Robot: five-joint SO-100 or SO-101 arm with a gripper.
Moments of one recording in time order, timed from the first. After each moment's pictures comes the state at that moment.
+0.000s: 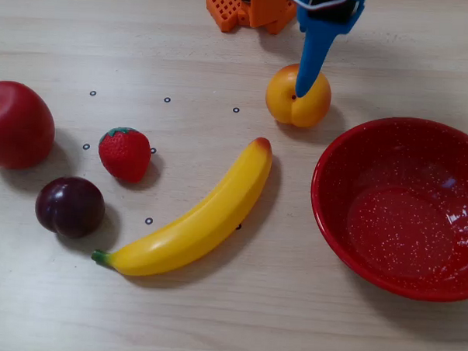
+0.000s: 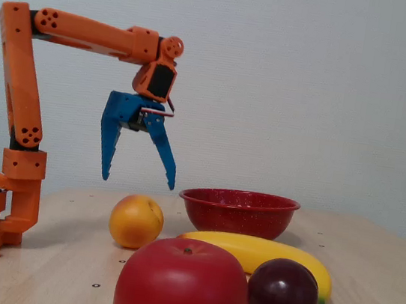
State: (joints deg) arm 28.5 91.5 95.2 102.9 -22.3
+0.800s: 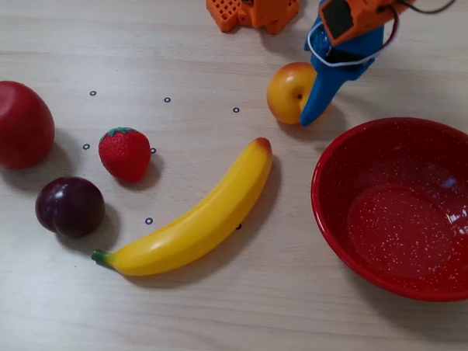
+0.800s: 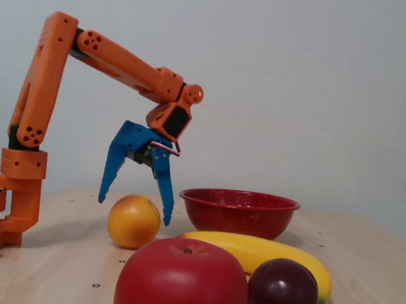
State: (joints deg) arm 32.5 69.6 87.5 102.9 -24.7
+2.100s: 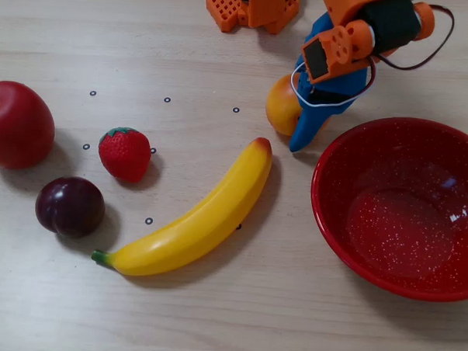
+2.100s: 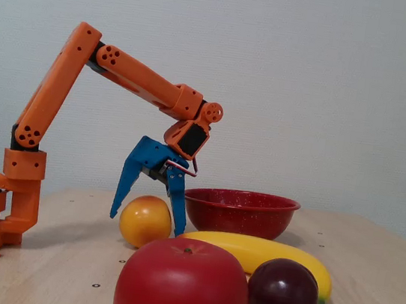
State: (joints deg) arm 26.1 58.8 79.5 102.9 -18.2
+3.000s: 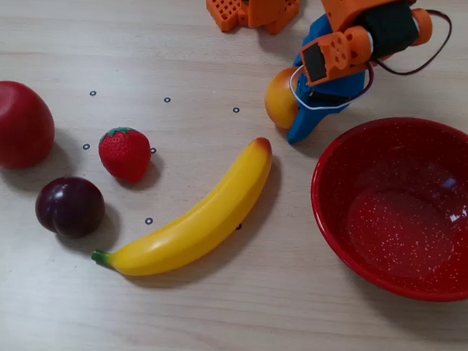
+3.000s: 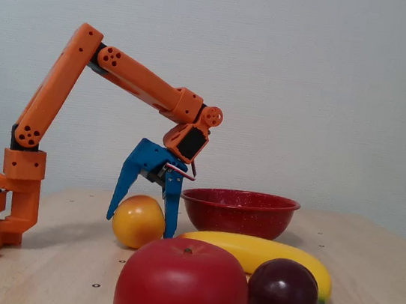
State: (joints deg) arm 26.1 57.4 80.1 102.9 -16.4
